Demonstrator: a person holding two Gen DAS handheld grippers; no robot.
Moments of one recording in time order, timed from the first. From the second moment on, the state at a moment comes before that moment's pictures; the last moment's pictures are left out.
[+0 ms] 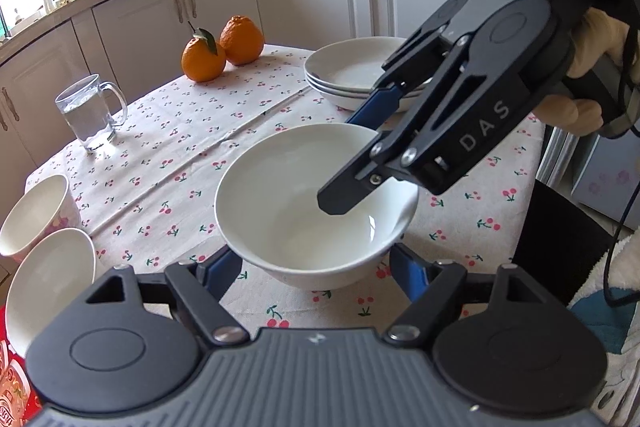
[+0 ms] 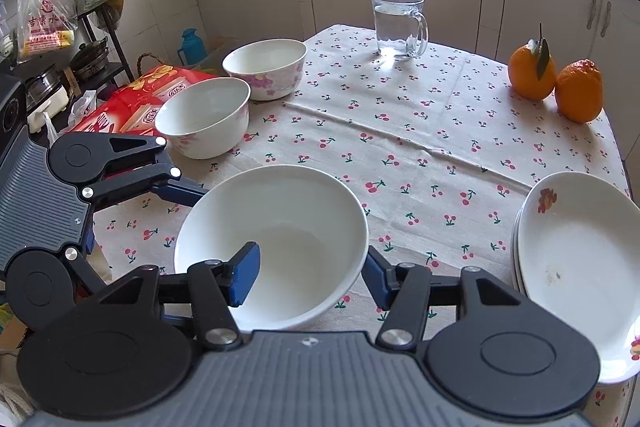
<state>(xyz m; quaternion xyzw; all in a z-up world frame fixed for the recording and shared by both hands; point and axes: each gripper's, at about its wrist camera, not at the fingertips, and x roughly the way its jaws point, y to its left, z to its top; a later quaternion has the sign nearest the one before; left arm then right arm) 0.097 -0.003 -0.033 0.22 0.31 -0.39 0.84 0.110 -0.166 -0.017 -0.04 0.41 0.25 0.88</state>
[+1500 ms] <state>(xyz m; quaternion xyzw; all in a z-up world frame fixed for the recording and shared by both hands) 0.078 0.063 -0.017 0.18 0.32 -0.31 0.88 0.099 -0.138 0.007 -0.09 0.33 0.27 0.90</state>
